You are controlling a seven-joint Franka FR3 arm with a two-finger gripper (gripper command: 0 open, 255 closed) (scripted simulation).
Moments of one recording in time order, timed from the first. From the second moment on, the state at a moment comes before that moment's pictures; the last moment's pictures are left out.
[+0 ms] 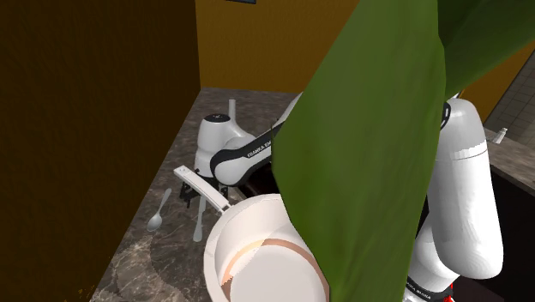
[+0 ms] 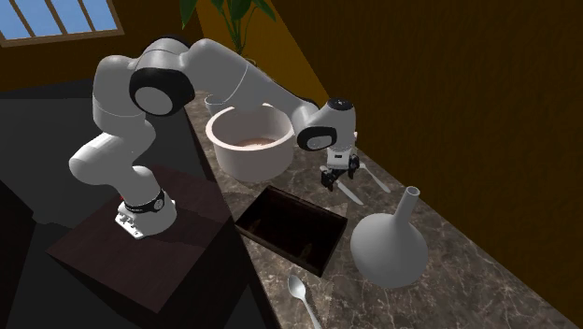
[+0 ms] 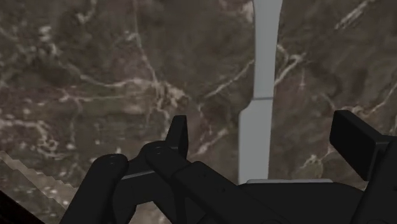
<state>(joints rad) 0.14 0.55 0.36 -1.78 -0.16 2.44 1.19</state>
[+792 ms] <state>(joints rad) 0.14 0.54 0.36 -1.77 -0.16 2.40 1.19</state>
